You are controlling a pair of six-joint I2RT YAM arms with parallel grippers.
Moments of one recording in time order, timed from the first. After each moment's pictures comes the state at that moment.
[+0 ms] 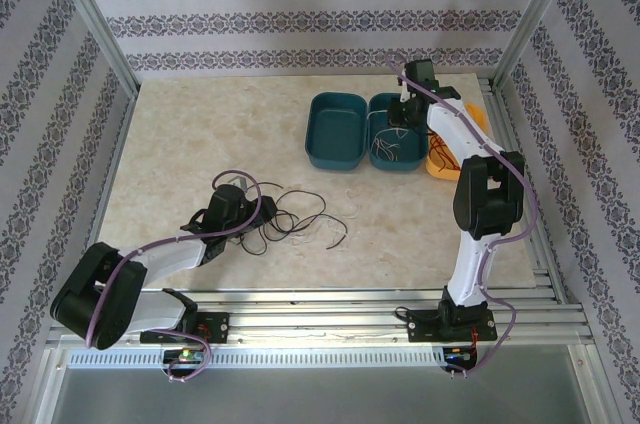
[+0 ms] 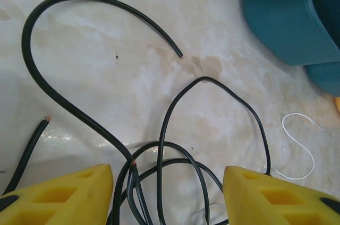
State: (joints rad) left arm -0.43 1.28 0.38 0.21 0.10 -0.87; right arm 0.14 1.97 1.68 -0.68 -0.06 0.24
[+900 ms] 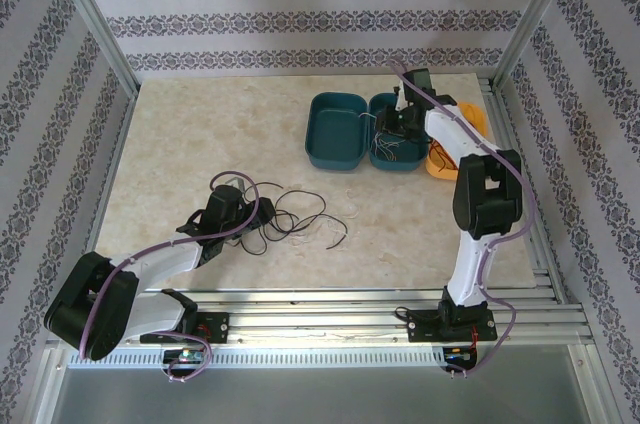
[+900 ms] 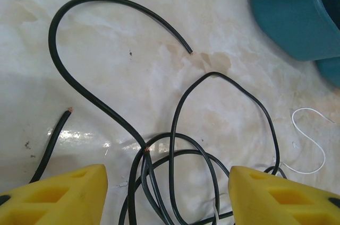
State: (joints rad) left arm -0.43 1.22 0.39 0.12 0.08 -0.84; right arm 0.14 1.99 1.61 -0.62 -0.23 0.37
